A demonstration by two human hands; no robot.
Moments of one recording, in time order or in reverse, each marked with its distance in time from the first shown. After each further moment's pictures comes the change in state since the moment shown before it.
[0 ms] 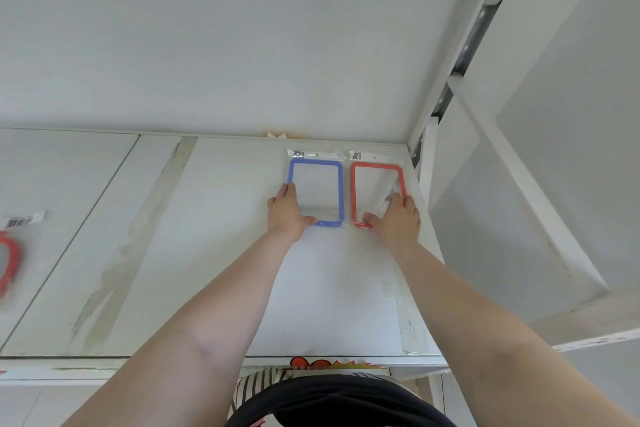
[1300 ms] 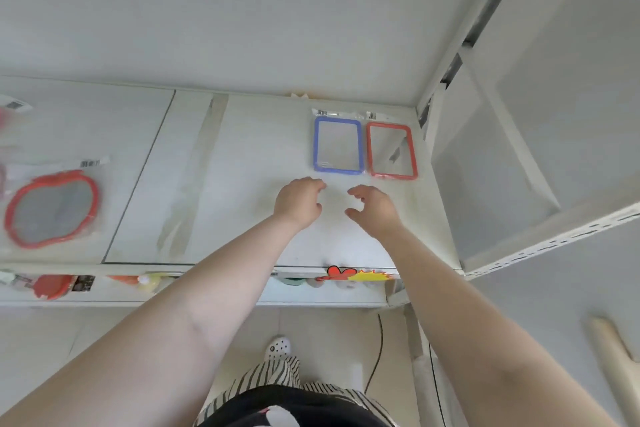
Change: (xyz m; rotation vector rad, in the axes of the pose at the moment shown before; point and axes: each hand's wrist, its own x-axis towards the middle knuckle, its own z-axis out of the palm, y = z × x) left_hand -0.135 -0.027 -0.075 0.185 -0.126 0.272; right_hand -0.165 -0.055 -0.032 0.001 -0.298 -0.282
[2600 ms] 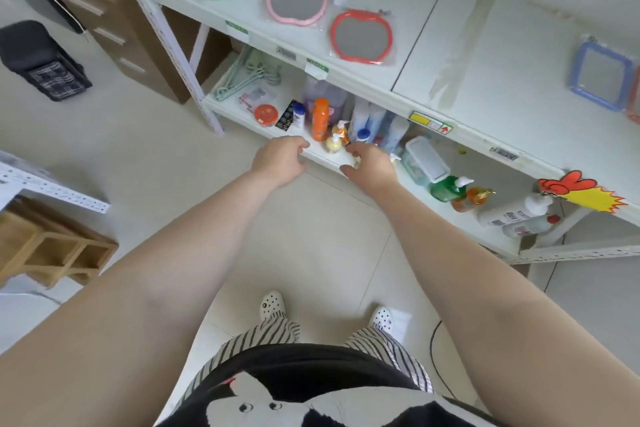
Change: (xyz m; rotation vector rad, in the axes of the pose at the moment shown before) left_hand -0.468 -0.352 -0.068 -0.239 0.129 -0.538; right_hand -0.282 -0.311 0.321 -0.138 -0.287 -0.348
